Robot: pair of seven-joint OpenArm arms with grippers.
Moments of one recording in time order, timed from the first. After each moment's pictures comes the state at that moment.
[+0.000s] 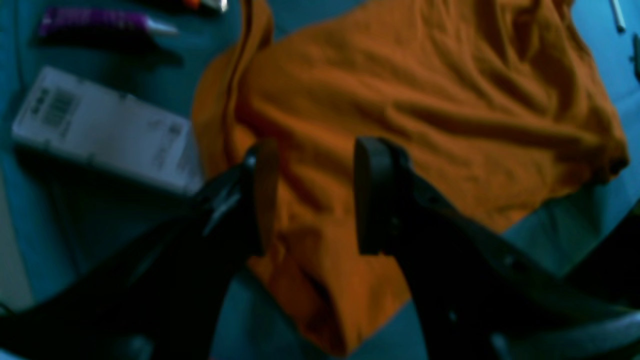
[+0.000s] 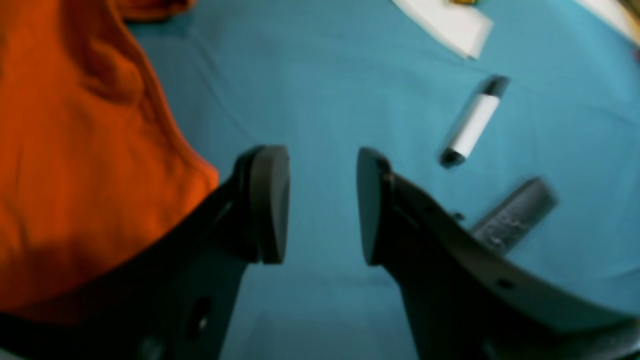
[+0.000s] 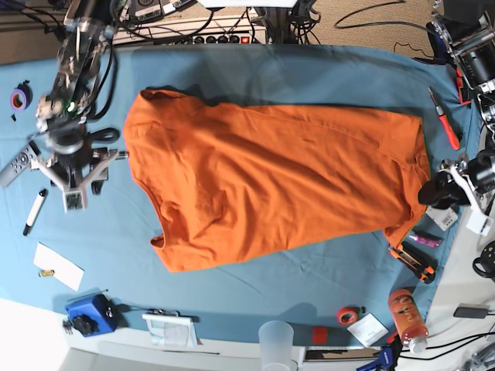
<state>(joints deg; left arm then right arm) -9.0 -26.0 -30.1 82.5 -60.7 -42.0 77.0 -0.7 16.1 18.5 109.8 2.7 20.2 -56.5</state>
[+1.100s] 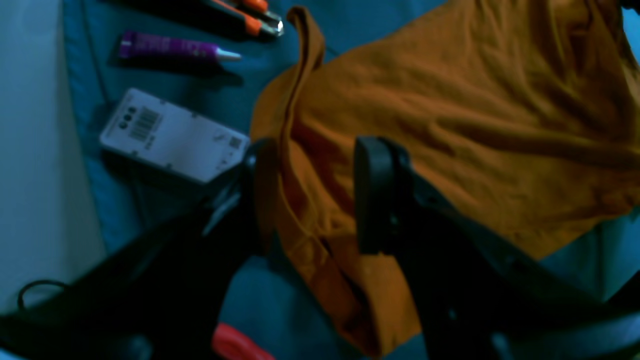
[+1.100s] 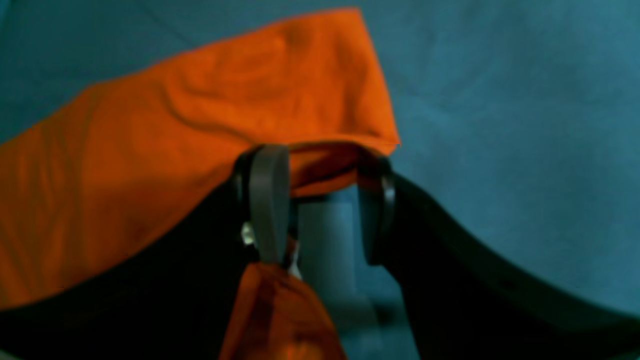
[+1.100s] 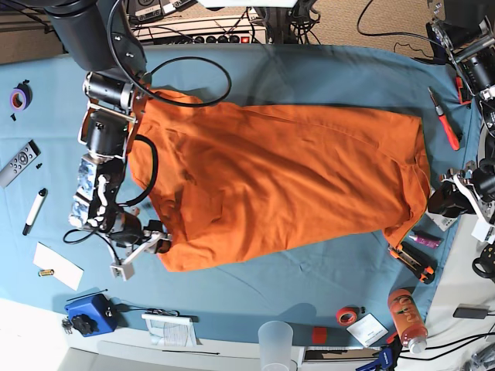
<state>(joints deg) -11.2 -26.3 -30.2 82.9 -53.2 -39.9 74.7 33.8 9.1 18.5 51.2 12.4 28.2 -49.4</state>
